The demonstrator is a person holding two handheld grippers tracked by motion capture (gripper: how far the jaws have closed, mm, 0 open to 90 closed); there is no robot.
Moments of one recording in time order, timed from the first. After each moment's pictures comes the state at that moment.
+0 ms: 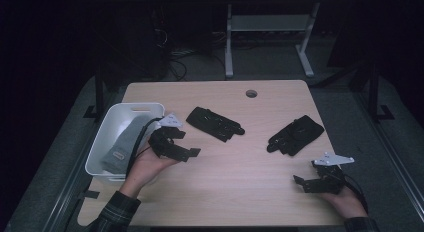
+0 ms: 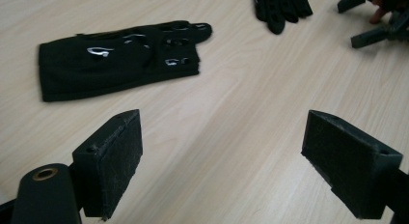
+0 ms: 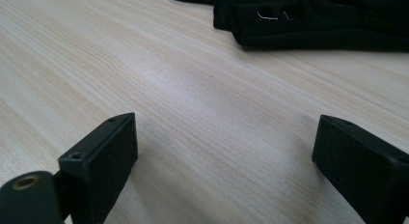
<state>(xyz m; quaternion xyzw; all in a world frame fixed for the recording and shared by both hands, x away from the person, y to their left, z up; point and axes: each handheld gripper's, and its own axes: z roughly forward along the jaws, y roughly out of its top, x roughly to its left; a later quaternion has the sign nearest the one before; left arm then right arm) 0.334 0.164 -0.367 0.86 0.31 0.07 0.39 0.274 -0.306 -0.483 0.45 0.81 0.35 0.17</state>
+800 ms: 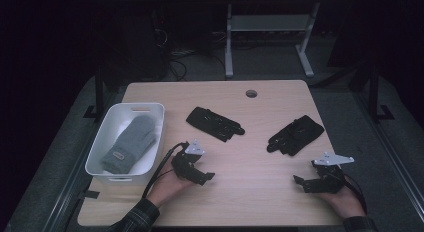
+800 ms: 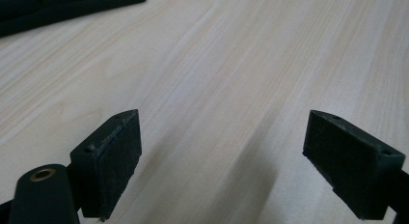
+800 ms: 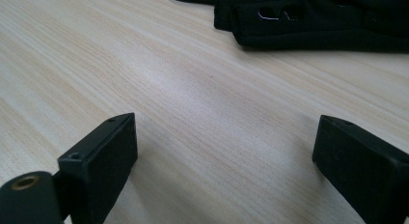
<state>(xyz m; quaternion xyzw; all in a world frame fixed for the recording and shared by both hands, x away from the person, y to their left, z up) 0.325 0.134 -0.456 0.90 0.27 0.07 0.35 0.275 -0.307 -0.483 0.44 0.81 0.35 0.17</state>
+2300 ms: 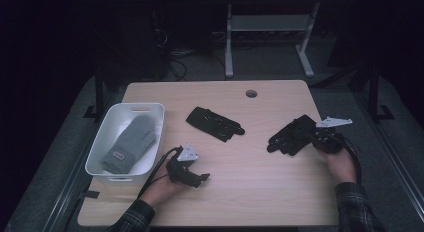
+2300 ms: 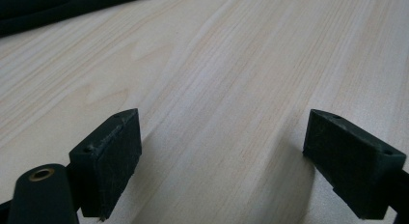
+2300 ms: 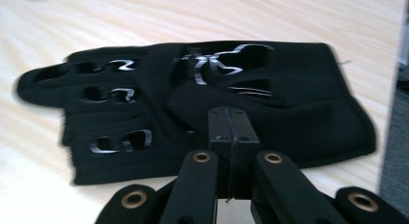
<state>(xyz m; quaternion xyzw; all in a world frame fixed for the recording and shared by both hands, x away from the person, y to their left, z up) 0.322 0.150 -0.478 0.89 0.25 0.11 0.38 0.375 -0.332 -0.455 0.47 0.79 0.33 0.22</state>
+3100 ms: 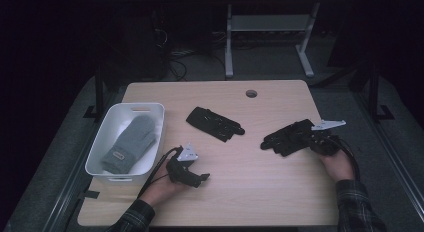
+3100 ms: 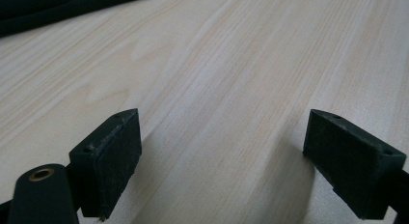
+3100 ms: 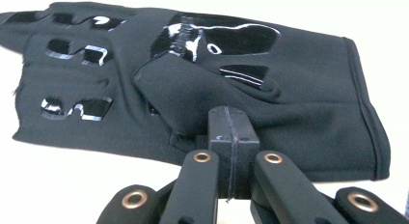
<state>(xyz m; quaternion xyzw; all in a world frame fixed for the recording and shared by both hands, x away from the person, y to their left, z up) 0.321 0.150 -0.477 0.89 0.25 0.10 0.38 0.376 -0.324 -0.469 0.46 0.81 0.30 0.19</state>
